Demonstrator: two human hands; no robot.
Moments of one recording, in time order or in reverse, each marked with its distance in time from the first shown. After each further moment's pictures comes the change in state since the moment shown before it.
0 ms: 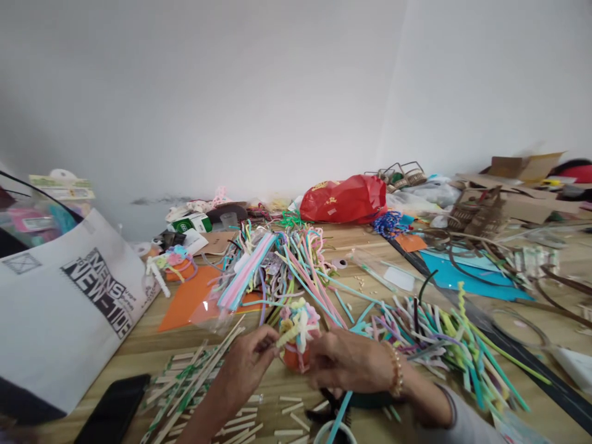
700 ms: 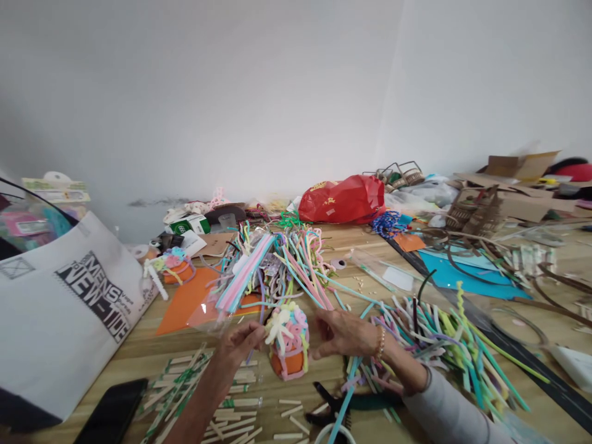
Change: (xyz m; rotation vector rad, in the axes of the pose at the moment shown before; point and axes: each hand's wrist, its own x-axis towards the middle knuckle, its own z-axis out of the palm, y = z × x) left_hand 0.009 -0.005 -0.009 -0.445 0.173 -0.122; right_hand 0.027 0.064 -0.005 -0.123 0.180 0.104
